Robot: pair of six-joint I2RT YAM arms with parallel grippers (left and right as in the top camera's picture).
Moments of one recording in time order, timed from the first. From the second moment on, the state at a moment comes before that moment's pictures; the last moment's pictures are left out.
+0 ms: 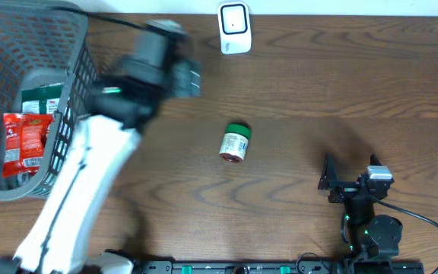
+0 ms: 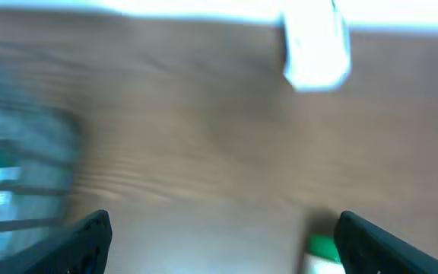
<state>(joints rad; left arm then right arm) -0.31 1.48 1.64 -0.95 -0.20 -0.29 0.03 0.01 0.01 -0.07 0.01 0.11</state>
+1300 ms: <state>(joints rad) 0.55 2.01 1.68 -1.19 -0.23 -0.07 0.03 0.01 0.01 -0.07 0.01 0.11</state>
